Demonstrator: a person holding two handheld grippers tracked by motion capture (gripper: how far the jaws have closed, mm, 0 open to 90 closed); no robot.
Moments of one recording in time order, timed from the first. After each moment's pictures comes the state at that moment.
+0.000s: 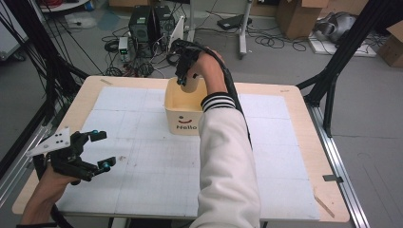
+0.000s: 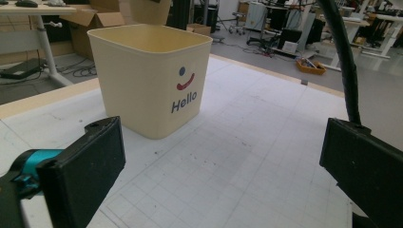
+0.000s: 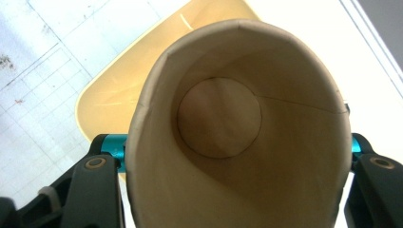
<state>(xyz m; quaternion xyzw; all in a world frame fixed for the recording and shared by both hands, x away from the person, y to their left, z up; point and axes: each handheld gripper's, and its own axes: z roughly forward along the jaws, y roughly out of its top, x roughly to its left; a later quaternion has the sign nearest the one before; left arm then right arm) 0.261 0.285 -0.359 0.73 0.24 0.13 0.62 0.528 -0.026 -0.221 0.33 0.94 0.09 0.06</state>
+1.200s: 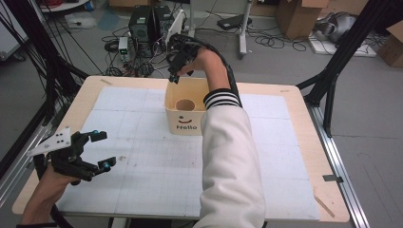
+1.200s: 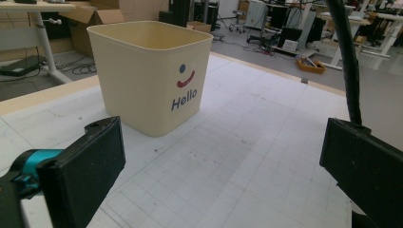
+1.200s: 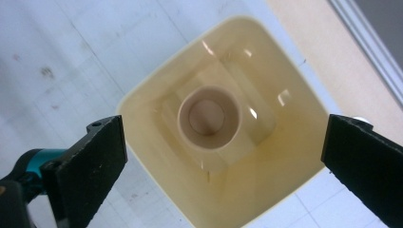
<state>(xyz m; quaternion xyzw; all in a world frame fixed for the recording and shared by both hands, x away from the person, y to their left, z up) 0.261 0.285 -0.360 0.73 0.24 0.13 0.62 0.516 -0.024 -0.195 0.32 0.94 0.13 0.05</state>
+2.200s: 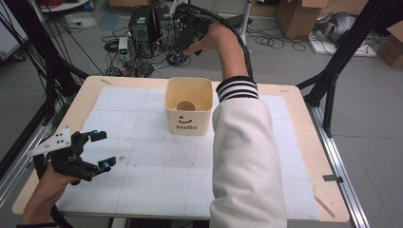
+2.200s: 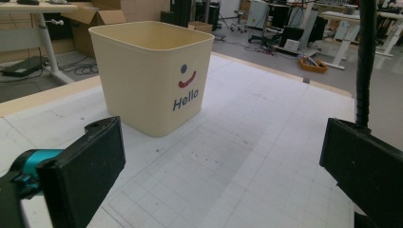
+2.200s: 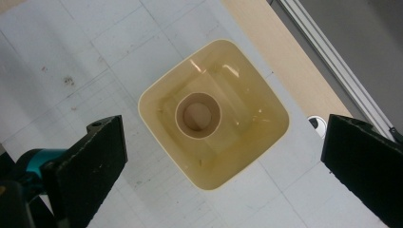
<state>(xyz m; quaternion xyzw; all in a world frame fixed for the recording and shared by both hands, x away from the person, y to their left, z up) 0.261 0.285 -0.359 0.73 0.25 0.14 0.62 0.486 -0.046 -0.118 0.31 0.93 0.16 0.09</state>
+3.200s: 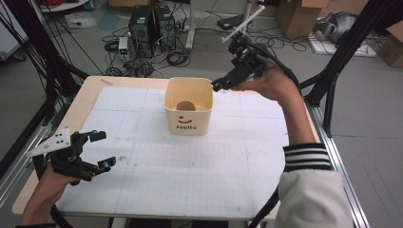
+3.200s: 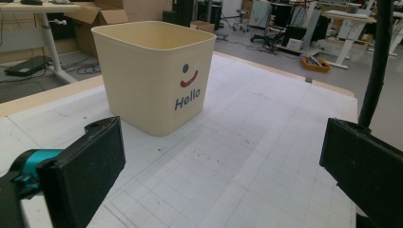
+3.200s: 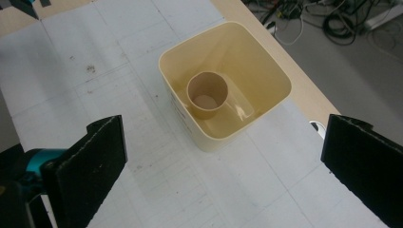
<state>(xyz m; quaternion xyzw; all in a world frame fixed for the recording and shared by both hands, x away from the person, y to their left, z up) 0.260 0.285 -0.359 0.73 0.25 0.14 0.62 0.384 -0.162 -0.143 0.27 0.90 0.31 0.14</state>
